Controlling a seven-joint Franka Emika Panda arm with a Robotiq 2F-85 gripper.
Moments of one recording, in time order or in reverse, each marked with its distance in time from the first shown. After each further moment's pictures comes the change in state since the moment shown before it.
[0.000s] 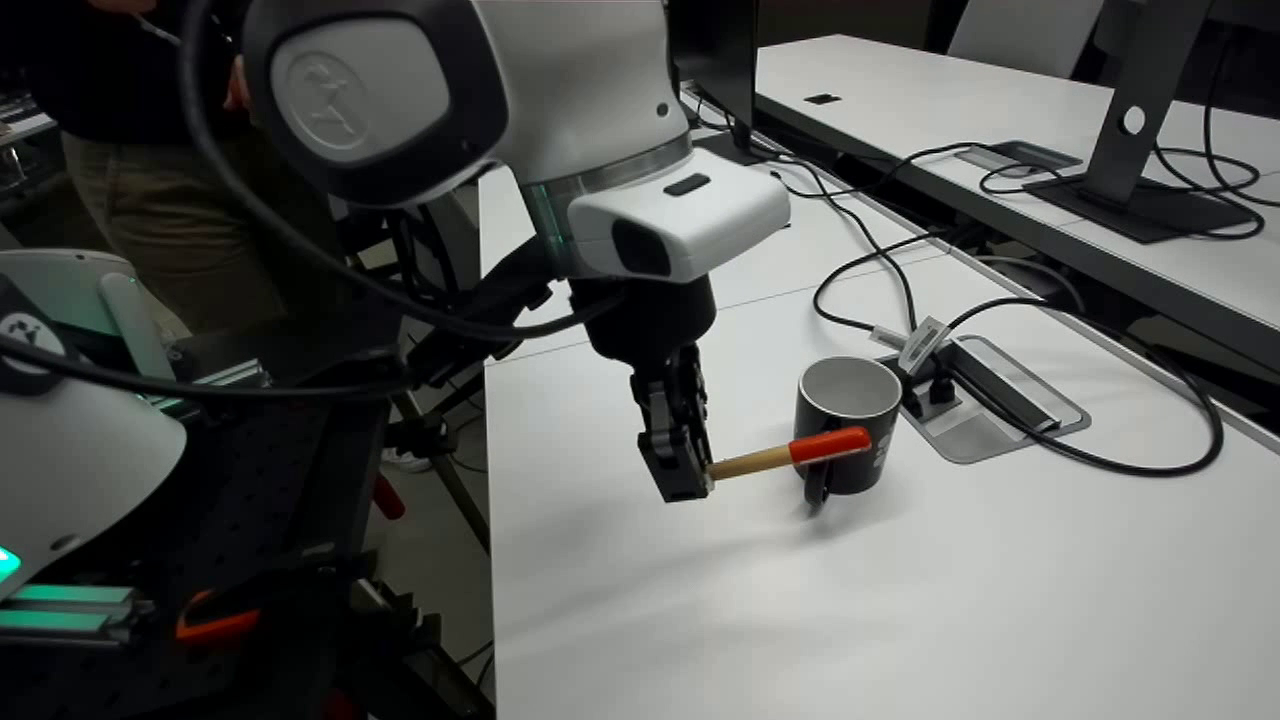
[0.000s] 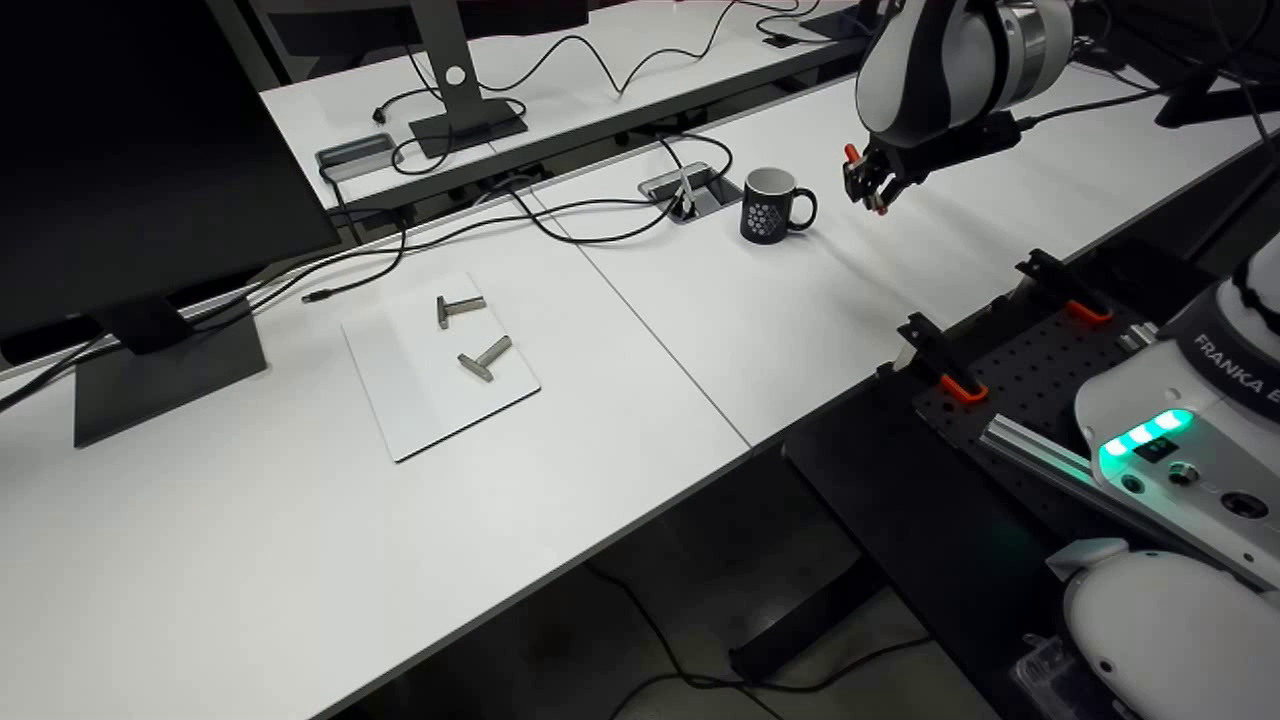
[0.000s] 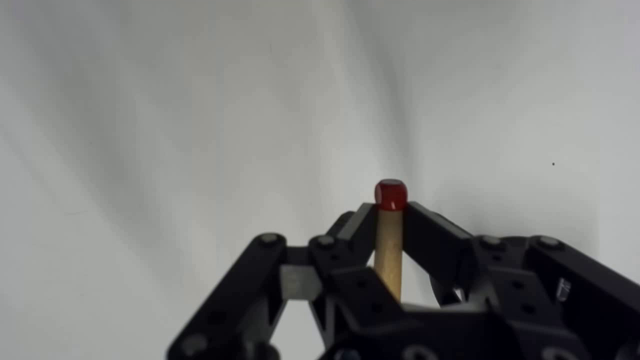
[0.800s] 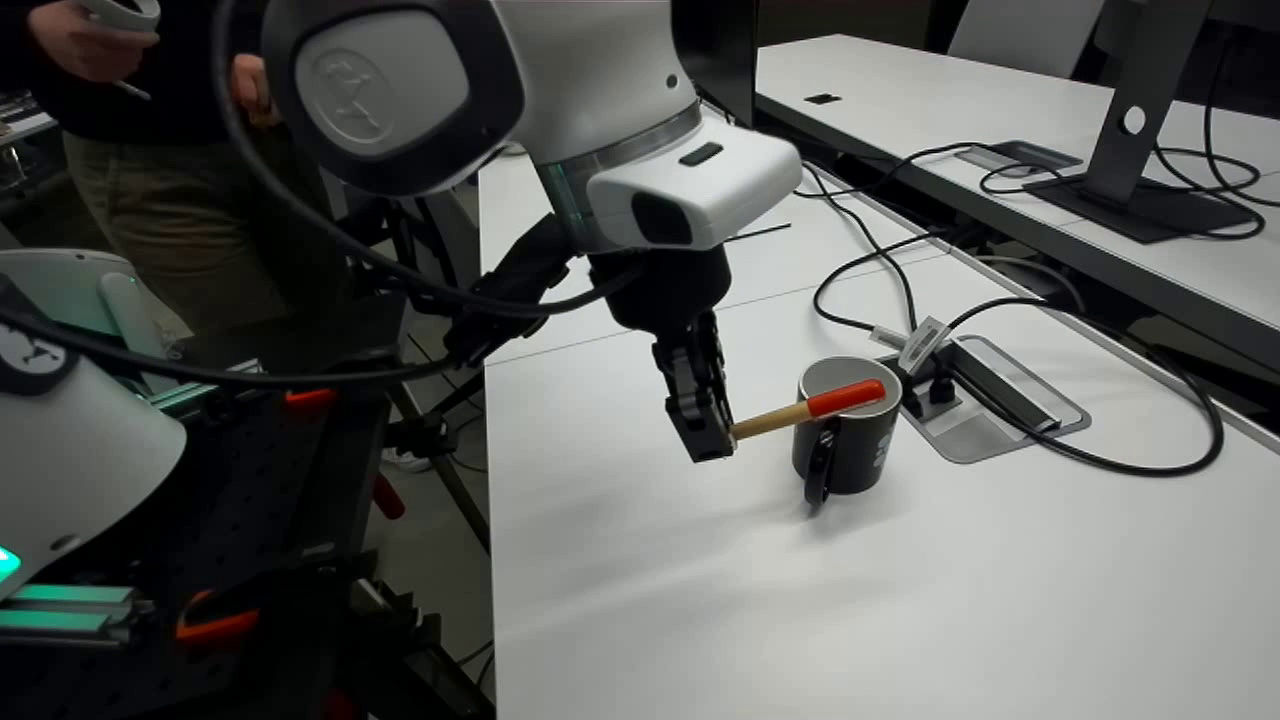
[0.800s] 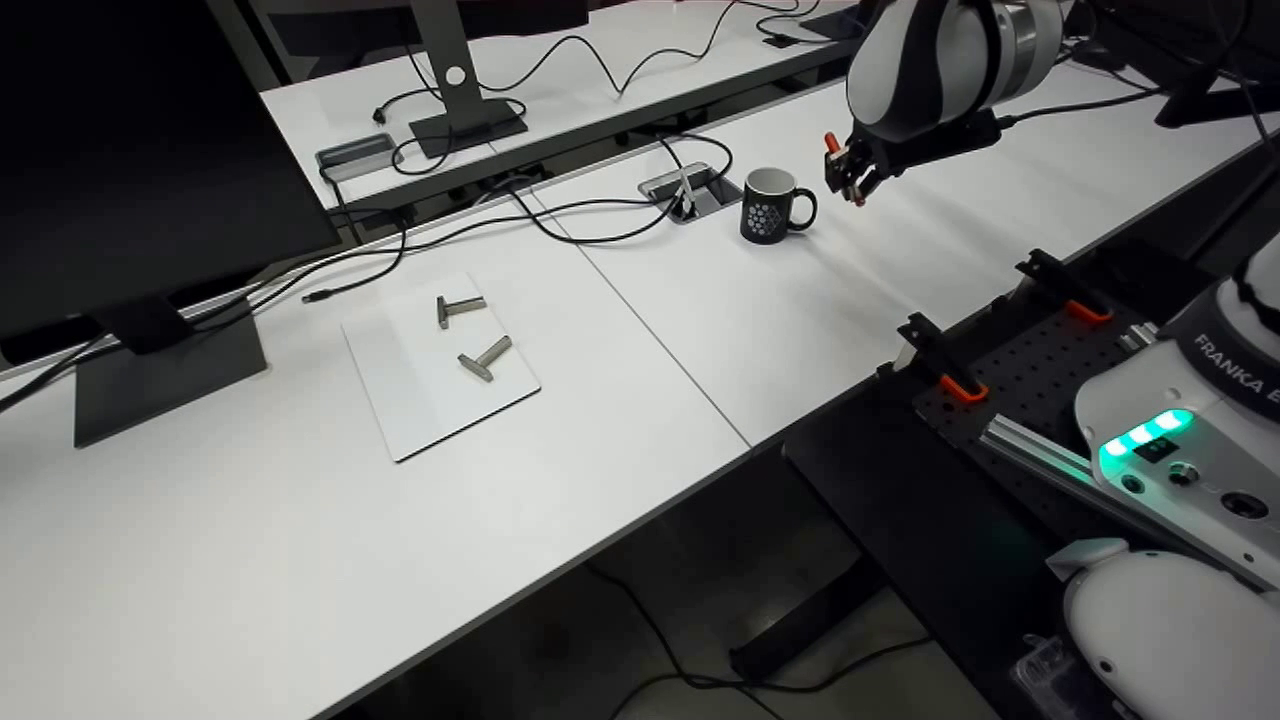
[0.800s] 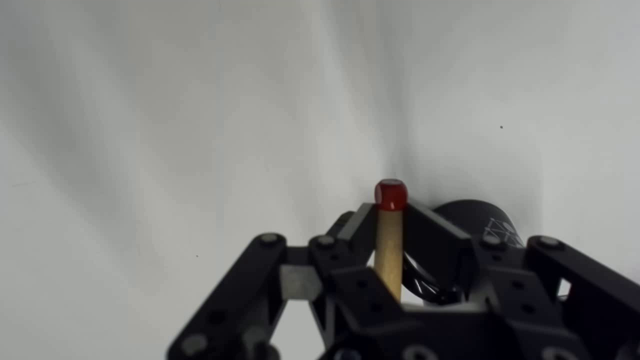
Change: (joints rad) arm -0.098 -0.019 0.118 0.015 -0.016 0.056 -0.002
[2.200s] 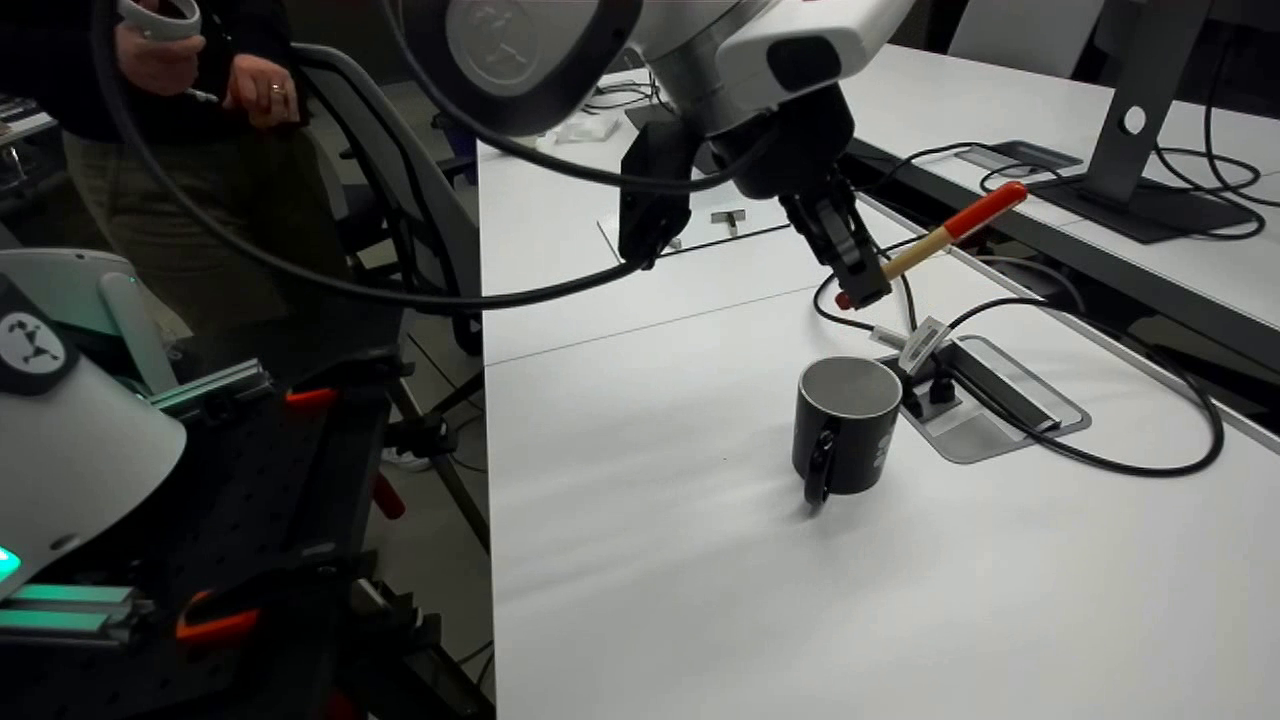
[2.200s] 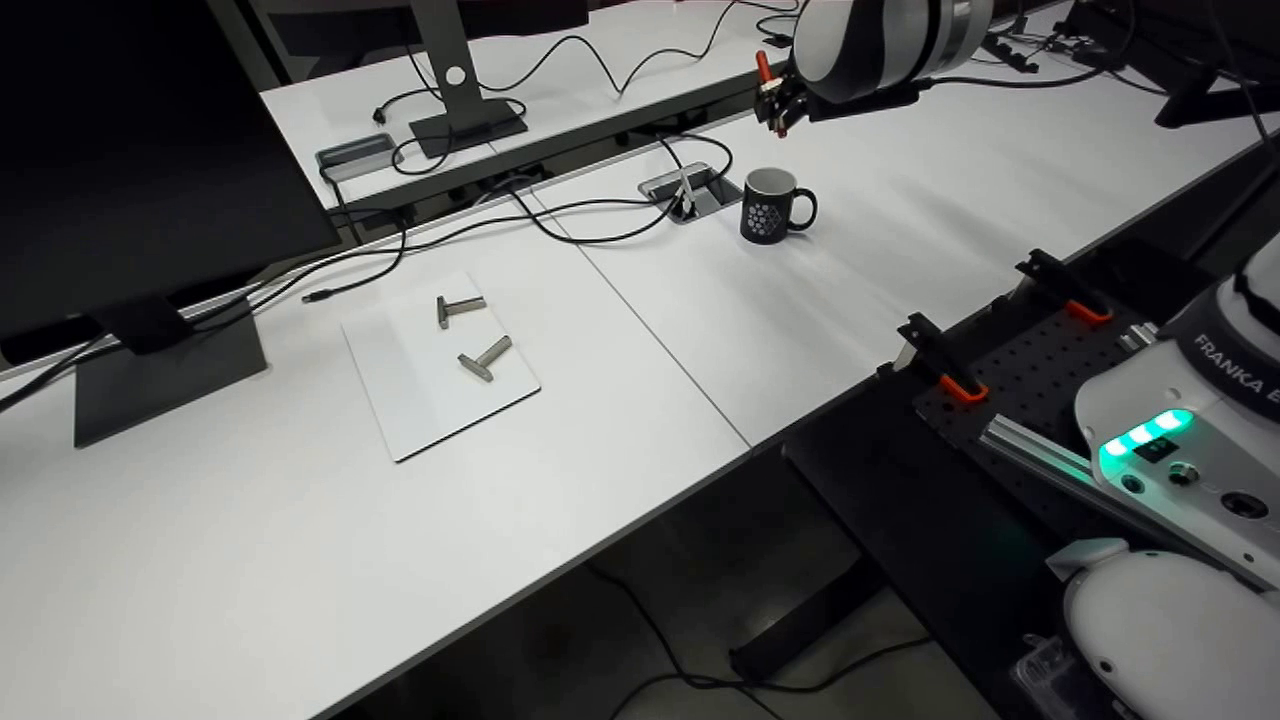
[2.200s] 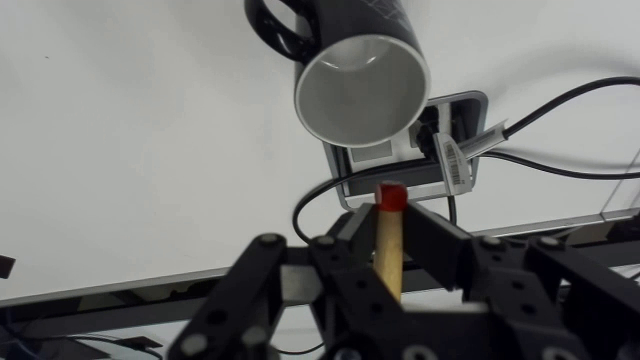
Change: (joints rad) arm -0.162 0.006 0.217 0.160 -0.025 0.171 -0.011
